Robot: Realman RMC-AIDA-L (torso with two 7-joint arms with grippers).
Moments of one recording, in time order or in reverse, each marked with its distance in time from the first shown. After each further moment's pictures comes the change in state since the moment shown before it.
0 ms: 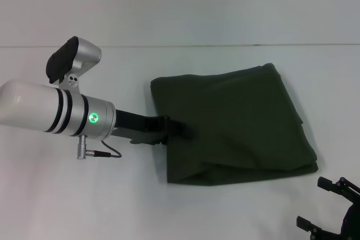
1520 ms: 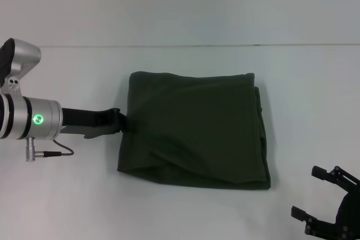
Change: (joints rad) left arm 0.102 0.068 -0.154 0.040 0.026 0.049 0.098; right arm 0.036 0.000 0.002 -0.004 0.006 -0.023 0.012
